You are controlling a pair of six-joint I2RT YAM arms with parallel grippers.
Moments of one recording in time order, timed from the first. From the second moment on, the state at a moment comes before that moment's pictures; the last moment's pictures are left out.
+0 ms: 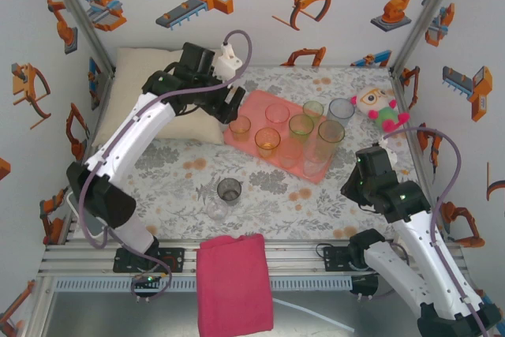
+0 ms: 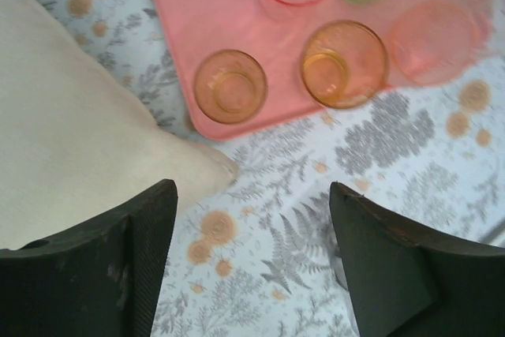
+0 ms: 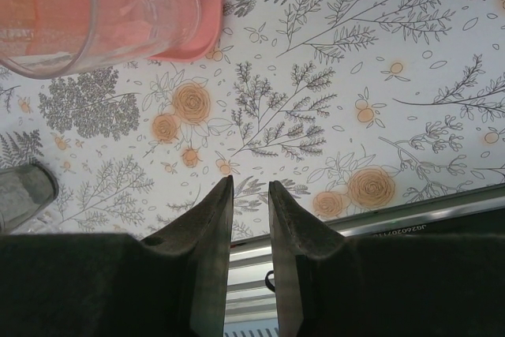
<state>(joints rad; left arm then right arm) -0.60 1.63 1.76 -0.91 0.17 0.20 0.37 0.68 0.82 -1.10 0.17 0.75</state>
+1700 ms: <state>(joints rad) -0.73 1.46 1.12 -0.83 0.23 0.33 0.37 0.67 0.82 -1.10 0.17 0.77</state>
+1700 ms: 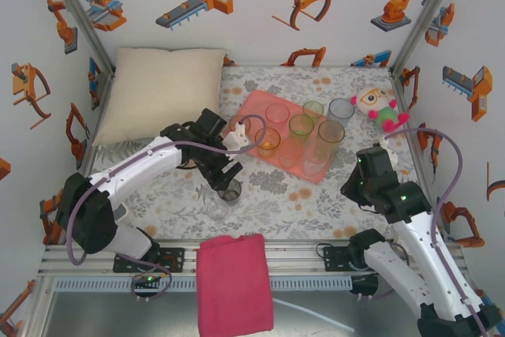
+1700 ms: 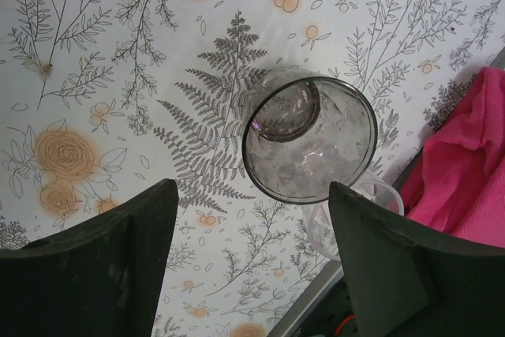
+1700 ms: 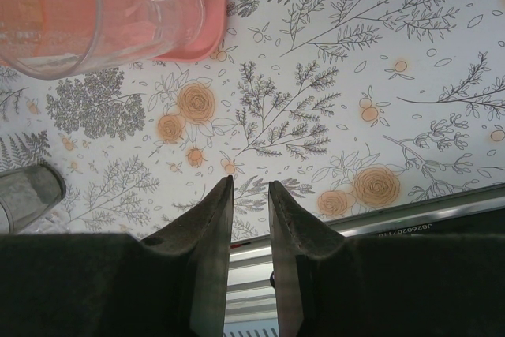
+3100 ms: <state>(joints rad) -0.77 1.57 1.09 -0.73 0.20 0.33 0.37 0.63 0.82 -1.10 0.17 0.78</state>
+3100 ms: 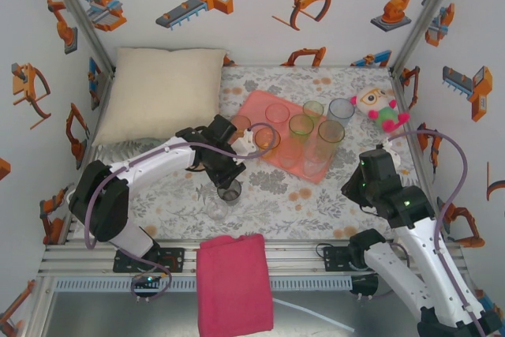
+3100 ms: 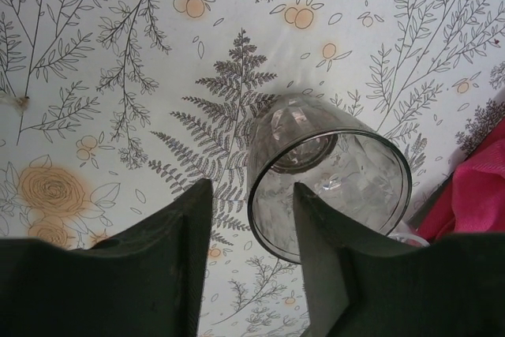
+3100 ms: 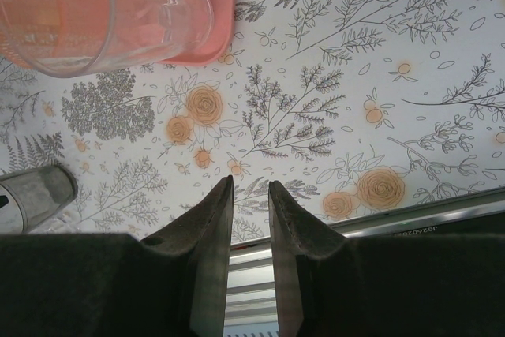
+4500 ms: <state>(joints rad) -0.77 1.57 1.33 -0.88 0.13 0.30 0.37 0.63 0.81 -1.11 0.17 0.78</state>
